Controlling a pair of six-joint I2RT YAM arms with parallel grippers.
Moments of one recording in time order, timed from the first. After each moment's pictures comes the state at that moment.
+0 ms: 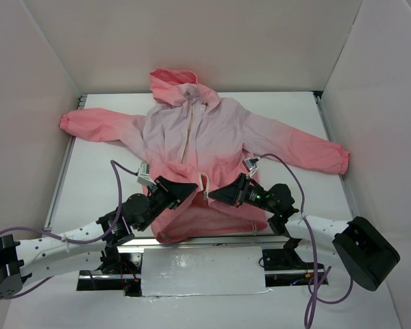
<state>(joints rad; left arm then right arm) -1.05 0.80 0.38 0.36 -0.41 -1.27 0.65 1.08 0.16 1.12 -0.54 1.30</state>
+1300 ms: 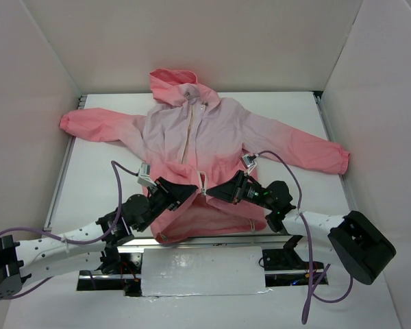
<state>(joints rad) -1.05 0.80 0.37 0.35 -0.39 -1.27 0.65 1.14 0.20 1.17 -0.55 1.30</state>
